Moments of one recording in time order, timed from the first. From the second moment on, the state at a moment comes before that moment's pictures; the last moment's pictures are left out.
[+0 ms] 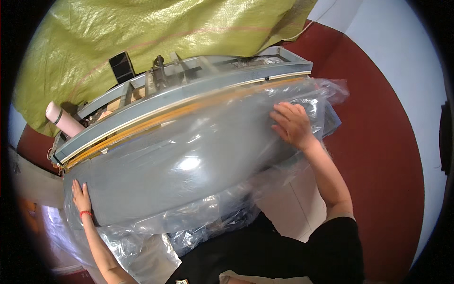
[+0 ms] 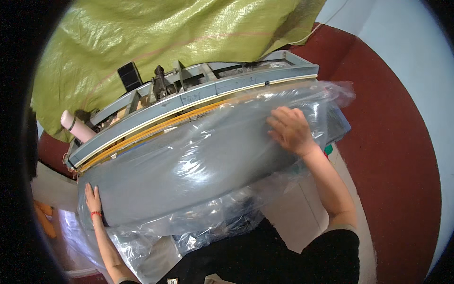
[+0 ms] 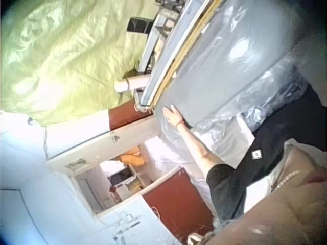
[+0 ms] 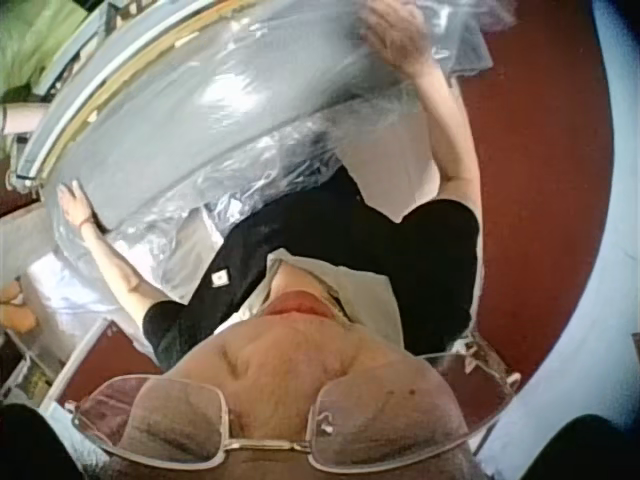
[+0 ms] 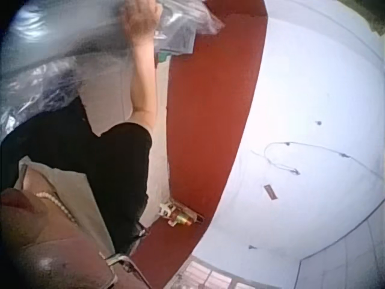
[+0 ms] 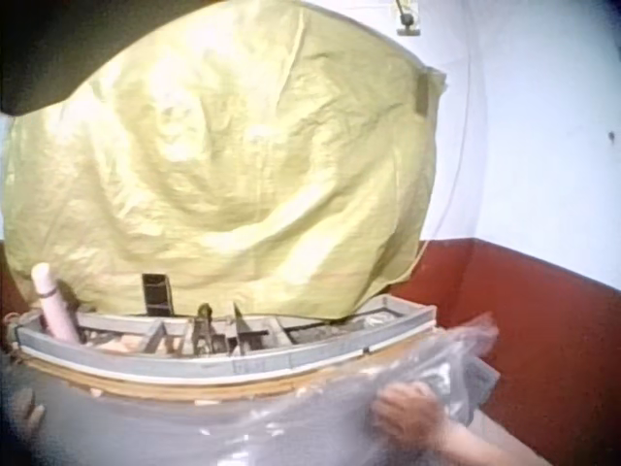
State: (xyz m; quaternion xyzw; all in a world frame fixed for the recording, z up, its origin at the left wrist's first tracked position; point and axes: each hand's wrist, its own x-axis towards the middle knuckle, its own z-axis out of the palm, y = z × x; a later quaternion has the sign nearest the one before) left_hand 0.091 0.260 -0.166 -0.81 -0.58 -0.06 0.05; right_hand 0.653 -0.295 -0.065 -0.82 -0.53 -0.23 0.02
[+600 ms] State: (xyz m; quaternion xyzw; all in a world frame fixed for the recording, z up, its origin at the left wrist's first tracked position) left_hand -0.022 0.395 -0.182 -0.80 -0.54 -0.25 0.00; right_hand 0.644 -0.368 -0.127 -0.97 -0.19 -0.14 0.06
